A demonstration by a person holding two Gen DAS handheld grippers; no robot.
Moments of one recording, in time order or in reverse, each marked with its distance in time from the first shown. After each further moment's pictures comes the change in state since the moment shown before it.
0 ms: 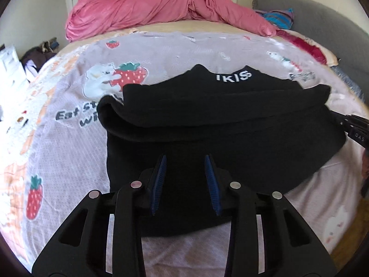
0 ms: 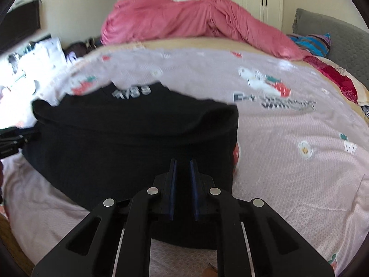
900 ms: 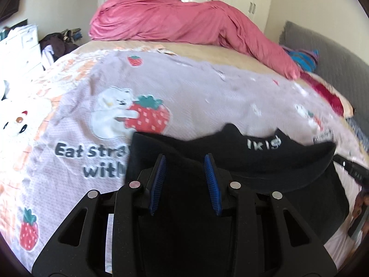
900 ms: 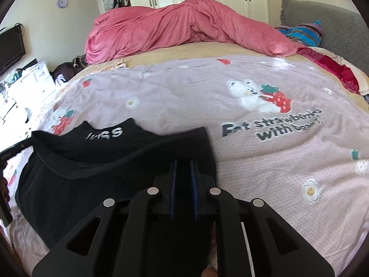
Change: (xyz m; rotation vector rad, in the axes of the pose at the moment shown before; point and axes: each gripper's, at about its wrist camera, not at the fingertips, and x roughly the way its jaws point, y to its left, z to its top) left arm 0.025 0.048 0.070 -0.234 -0.120 0.023; right arm 0.040 -0.046 0.064 0.133 -0.054 0.008
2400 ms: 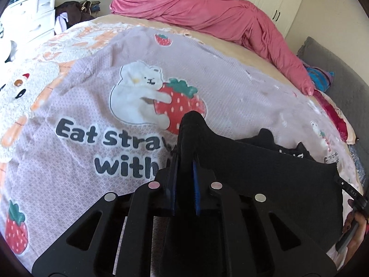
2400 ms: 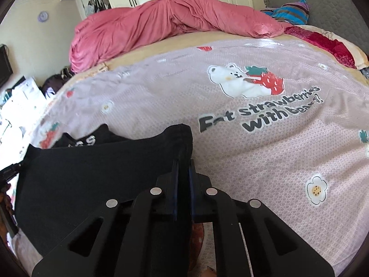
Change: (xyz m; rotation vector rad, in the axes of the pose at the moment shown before) left arm 0.036 0.056 -0.004 -0.166 0.069 -0.011; right arm 0.032 -0.033 0.002 0.114 0.040 -0.013
